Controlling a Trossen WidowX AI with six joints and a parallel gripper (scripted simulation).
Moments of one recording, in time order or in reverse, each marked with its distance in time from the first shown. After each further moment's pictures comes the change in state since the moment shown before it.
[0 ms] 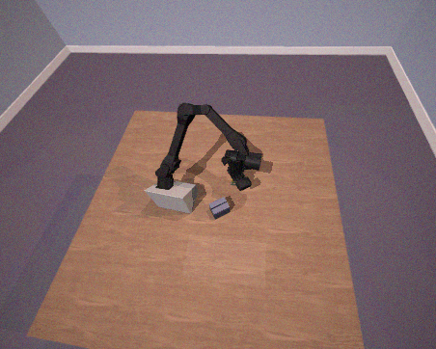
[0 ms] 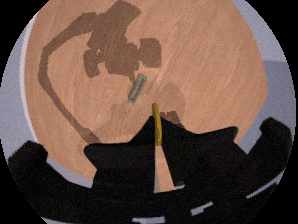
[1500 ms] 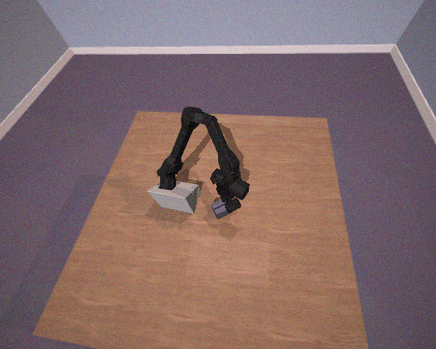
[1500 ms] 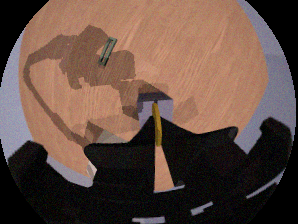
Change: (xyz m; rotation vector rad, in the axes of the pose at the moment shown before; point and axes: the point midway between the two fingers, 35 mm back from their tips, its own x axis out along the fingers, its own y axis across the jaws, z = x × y) arm 0.000 -0.062 -0.100 0.003 0.005 -0.003
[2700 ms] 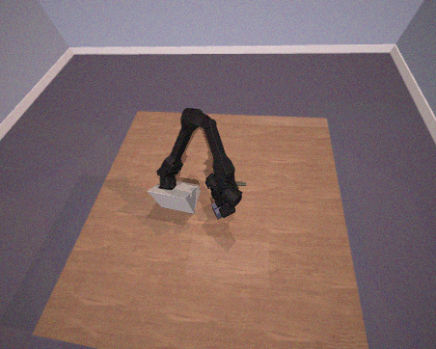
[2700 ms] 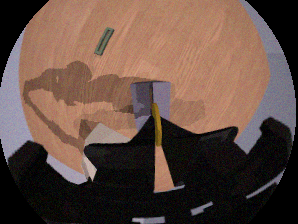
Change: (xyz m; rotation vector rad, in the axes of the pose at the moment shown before) arm 0.002 -0.008 -0.029 0.001 -0.009 0.010
